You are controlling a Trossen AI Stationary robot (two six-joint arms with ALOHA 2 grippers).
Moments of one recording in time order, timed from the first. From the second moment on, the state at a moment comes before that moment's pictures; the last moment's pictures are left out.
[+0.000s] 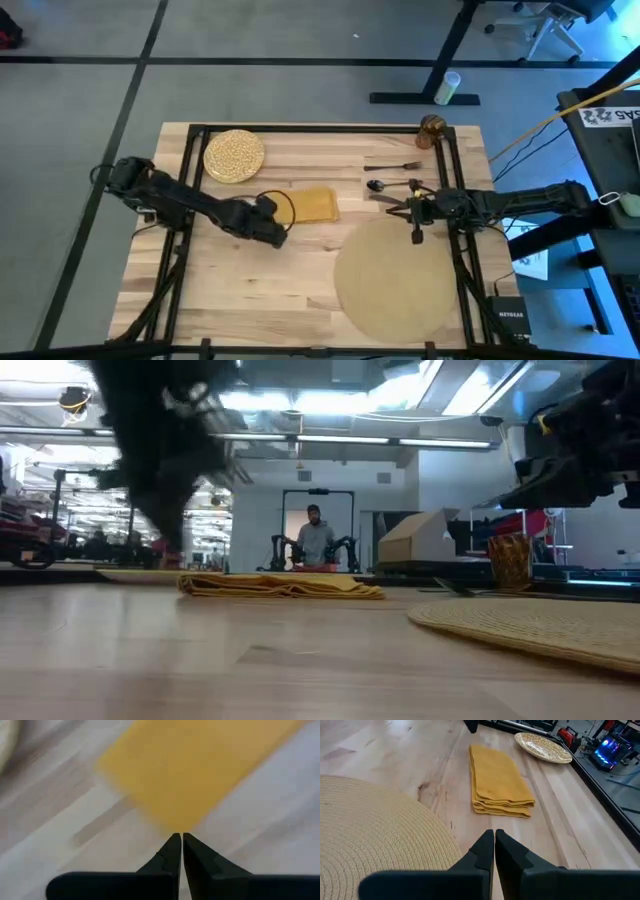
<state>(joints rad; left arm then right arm) -0.23 1.55 0.95 -0.62 -0.47 -1.08 0.06 0.45 0.12 -0.07 0.10 -0.21</state>
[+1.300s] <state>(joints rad) -0.26 1.84 0.95 -0.10 -0.14 -0.71 0.06 0.45 0.12 -0.06 0.15 -0.22</state>
